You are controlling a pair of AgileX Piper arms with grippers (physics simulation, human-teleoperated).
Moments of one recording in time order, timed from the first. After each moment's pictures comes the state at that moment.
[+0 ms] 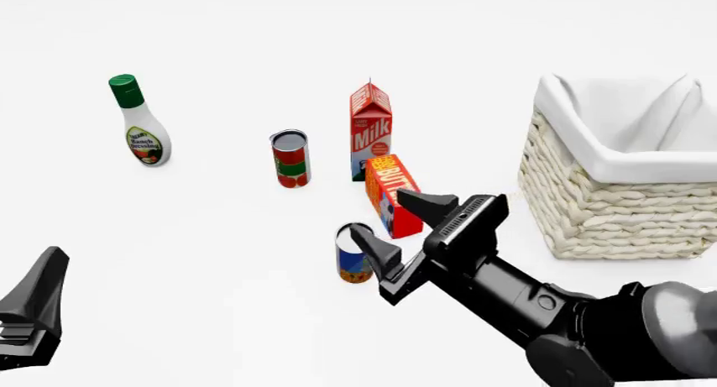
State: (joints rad) left arm 0.00 0.00 0.00 0.00 0.00; right arm 0.77 1.60 -0.39 -1.07 -0.06
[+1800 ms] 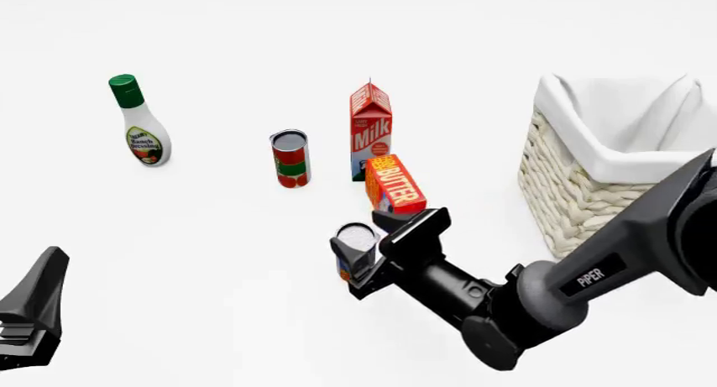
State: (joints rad) left arm 0.00 0.00 0.00 0.00 0.00; right arm 0.74 1.97 -0.58 -1.13 0.01
